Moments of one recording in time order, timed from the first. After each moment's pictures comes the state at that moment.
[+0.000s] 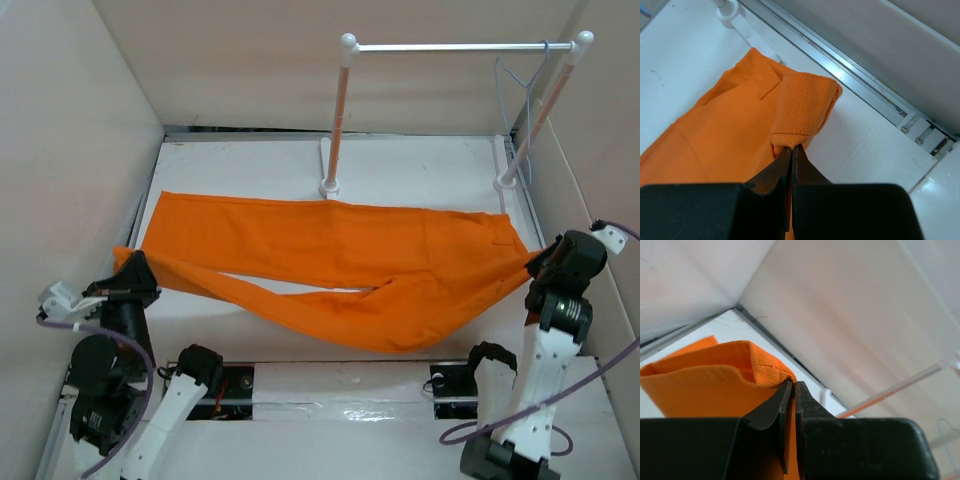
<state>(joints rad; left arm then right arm) -0.42 0.07 0.85 -0.57 -0.73 -0.60 -0.46 0.59 0.85 -0.75 0.21 0.35</state>
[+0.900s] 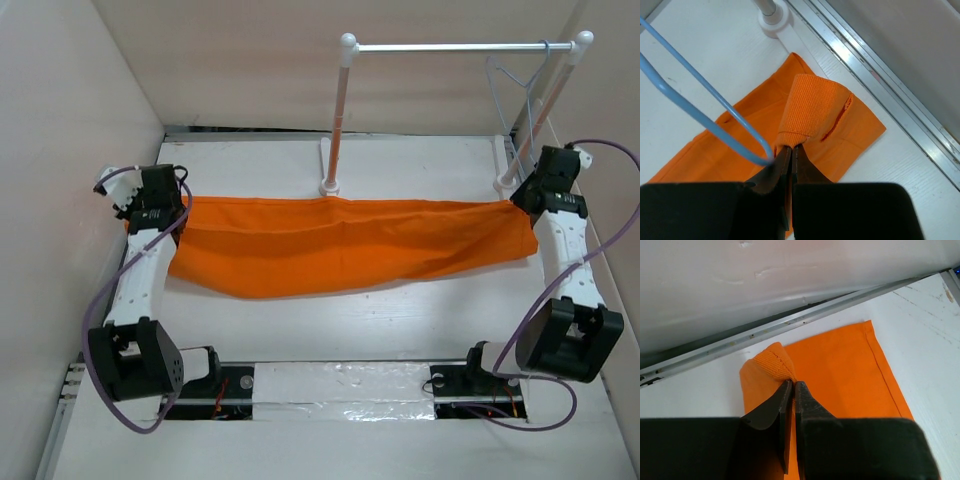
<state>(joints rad) 0.12 1.24 1.06 -0.51 -0.81 -0.73 -0.27 1.33 1.22 -0.54 0.26 0.40</state>
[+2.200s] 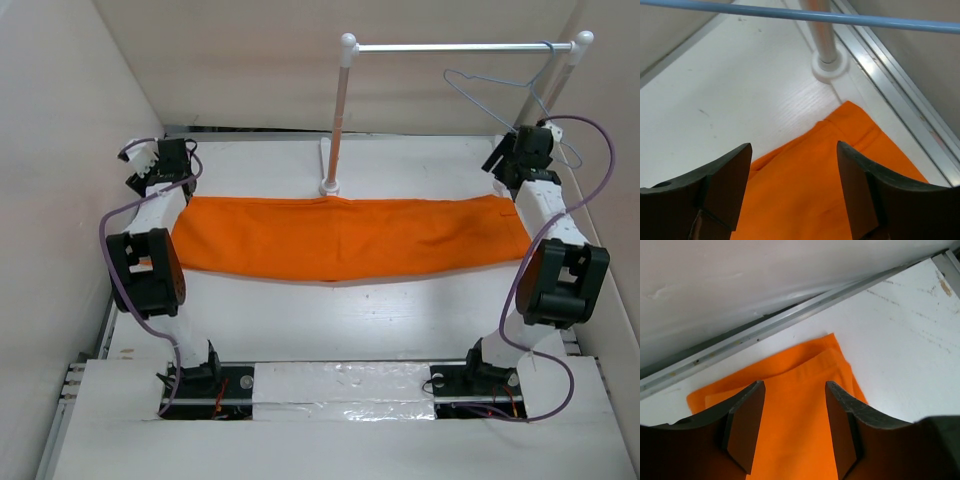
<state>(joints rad) 0.12 1.77 1.35 -0.29 -0.78 -0.63 -0.20 1.68 1.39 -0.30 0.23 0.37</state>
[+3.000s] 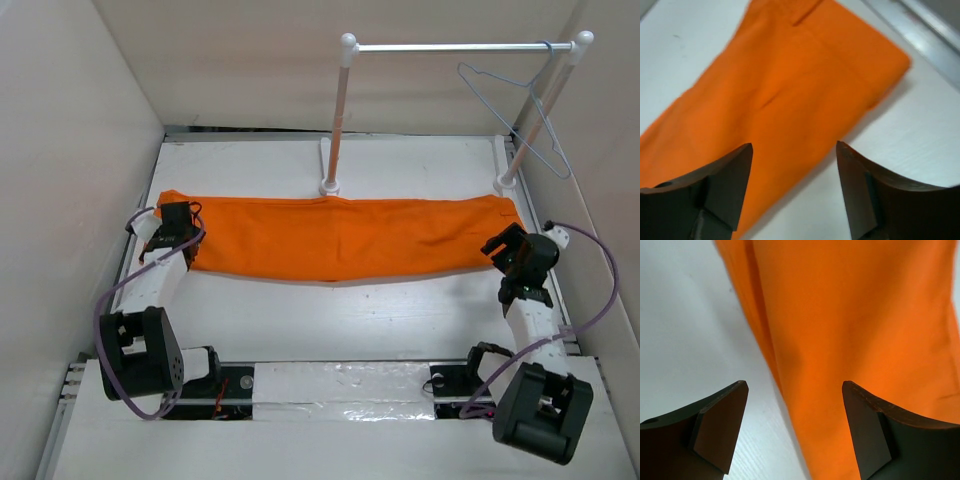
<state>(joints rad) 0.12 1.26 0.77 -0.42 -0.47 -0.89 -0.31 0.92 0.42 0.05 0.04 0.46</state>
